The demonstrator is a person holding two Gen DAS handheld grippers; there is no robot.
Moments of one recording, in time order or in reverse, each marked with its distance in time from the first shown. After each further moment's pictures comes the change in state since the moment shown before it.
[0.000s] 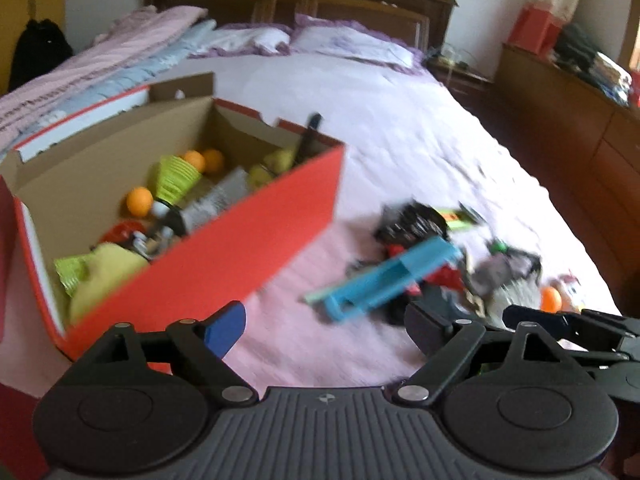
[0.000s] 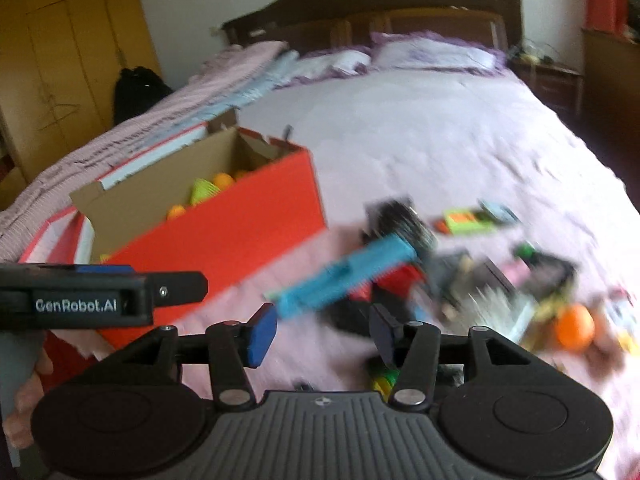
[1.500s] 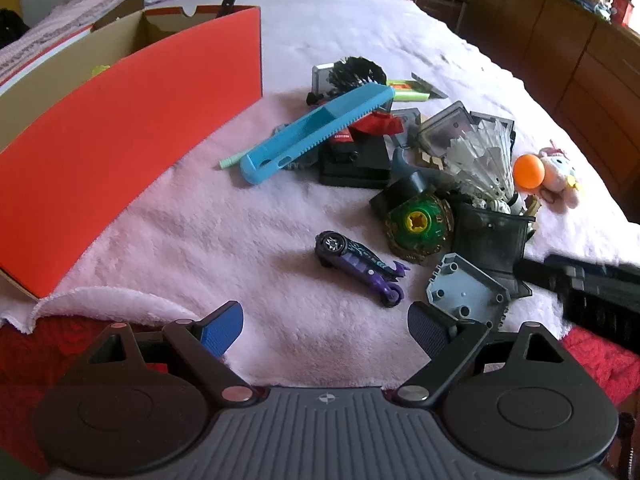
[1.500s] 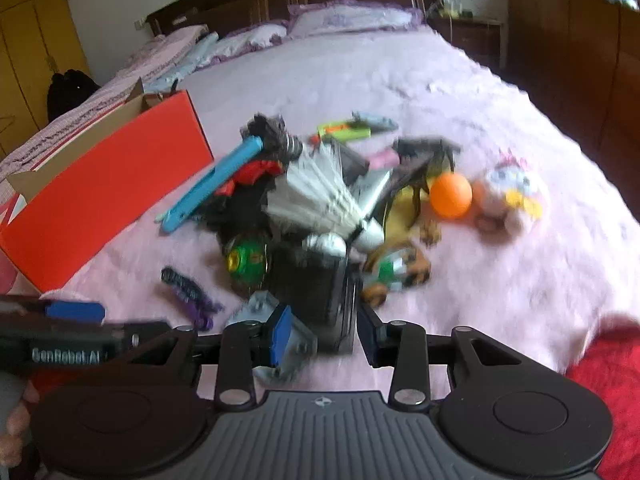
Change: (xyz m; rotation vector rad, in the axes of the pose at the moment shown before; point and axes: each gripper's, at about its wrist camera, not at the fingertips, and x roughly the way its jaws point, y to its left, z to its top) left arm 0.041 -0.053 -0.076 0.097 0.199 -0.025; right arm -0.003 -0.071 -0.069 0.089 0.035 -0.158
